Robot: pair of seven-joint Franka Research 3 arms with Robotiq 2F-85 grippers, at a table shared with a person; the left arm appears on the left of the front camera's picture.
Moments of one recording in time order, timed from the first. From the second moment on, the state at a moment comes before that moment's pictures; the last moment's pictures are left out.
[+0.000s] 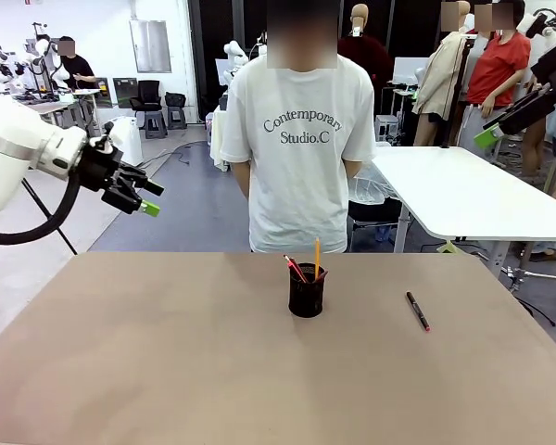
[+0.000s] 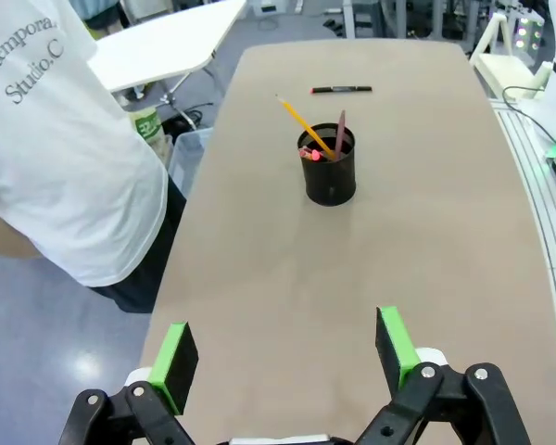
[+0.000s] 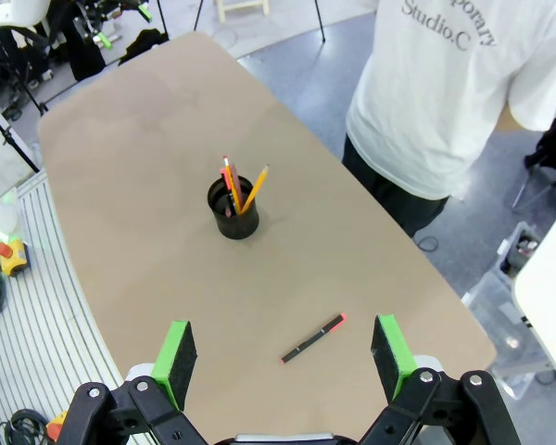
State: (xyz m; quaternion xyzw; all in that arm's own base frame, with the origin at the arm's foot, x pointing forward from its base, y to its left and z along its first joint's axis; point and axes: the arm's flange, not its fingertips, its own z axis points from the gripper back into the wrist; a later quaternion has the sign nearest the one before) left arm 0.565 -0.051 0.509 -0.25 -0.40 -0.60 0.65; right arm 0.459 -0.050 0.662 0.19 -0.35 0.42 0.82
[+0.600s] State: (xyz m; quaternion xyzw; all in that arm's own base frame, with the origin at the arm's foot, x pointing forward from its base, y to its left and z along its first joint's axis) left arm 0.555 -0.053 0.516 -0.25 -0.39 -0.58 0.67; right arm 0.459 -0.050 0.662 0.19 -0.35 0.42 0.82
